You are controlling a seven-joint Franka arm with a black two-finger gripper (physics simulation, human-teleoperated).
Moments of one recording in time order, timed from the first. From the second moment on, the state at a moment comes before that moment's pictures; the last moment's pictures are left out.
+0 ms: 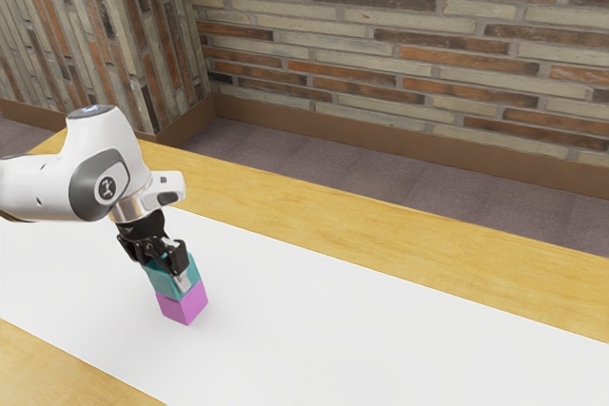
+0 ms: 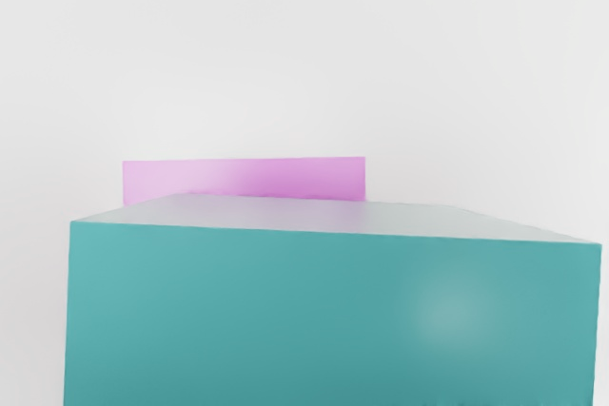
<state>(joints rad) 0.28 -0.14 -0.19 -2.49 -0.20 2.34 0.25</state>
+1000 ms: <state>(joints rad) 0.29 -0.15 -0.19 -2.50 -0.25 2.34 0.29</state>
